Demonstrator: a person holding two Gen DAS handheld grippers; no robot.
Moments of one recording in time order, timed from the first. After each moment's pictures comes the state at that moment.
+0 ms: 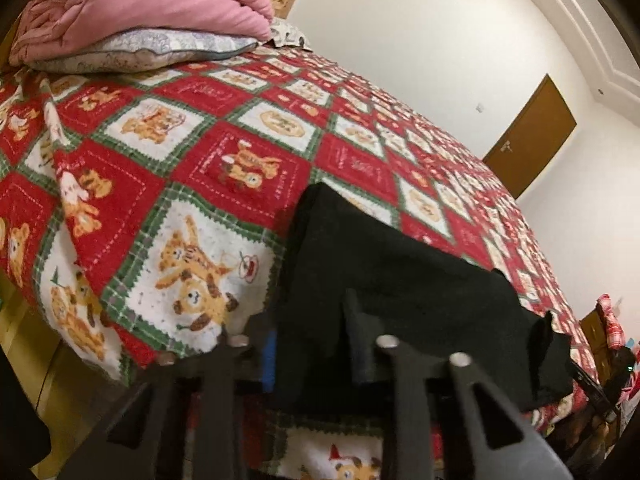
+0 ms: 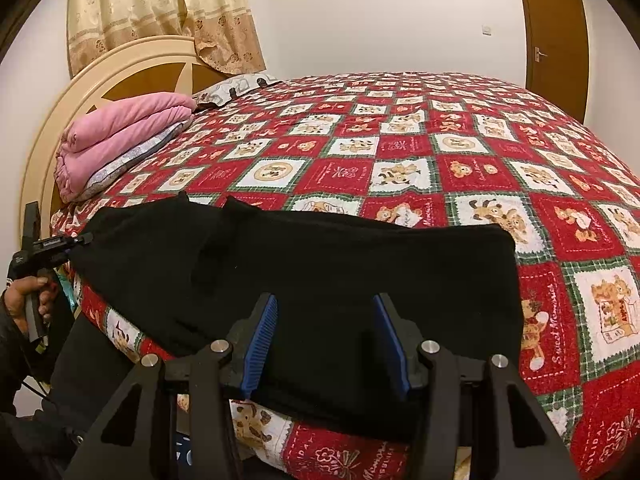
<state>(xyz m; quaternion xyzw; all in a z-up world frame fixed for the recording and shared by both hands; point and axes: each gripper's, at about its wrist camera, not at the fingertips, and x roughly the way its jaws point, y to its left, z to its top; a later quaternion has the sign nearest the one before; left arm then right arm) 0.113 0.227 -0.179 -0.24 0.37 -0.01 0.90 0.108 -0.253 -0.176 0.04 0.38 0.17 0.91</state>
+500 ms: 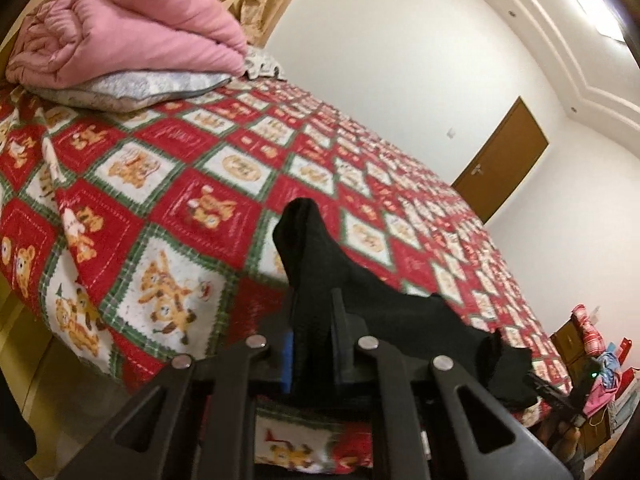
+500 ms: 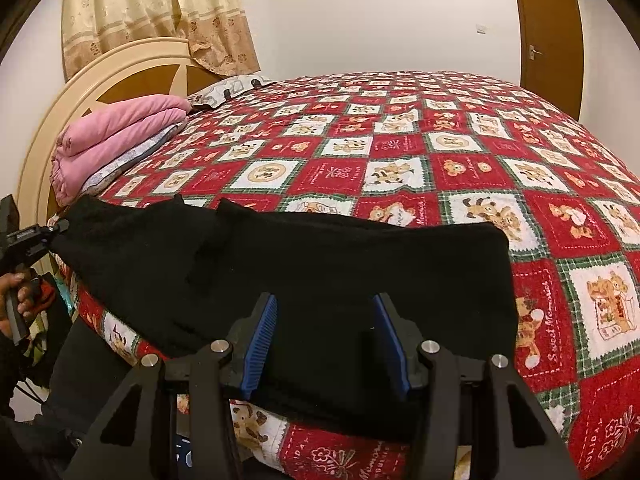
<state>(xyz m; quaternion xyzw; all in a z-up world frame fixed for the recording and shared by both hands) 0.092 0.214 -0.135 -0.27 0.30 -0.05 0.91 0.108 -0.256 -0.176 0.04 0.38 0.16 0.91</state>
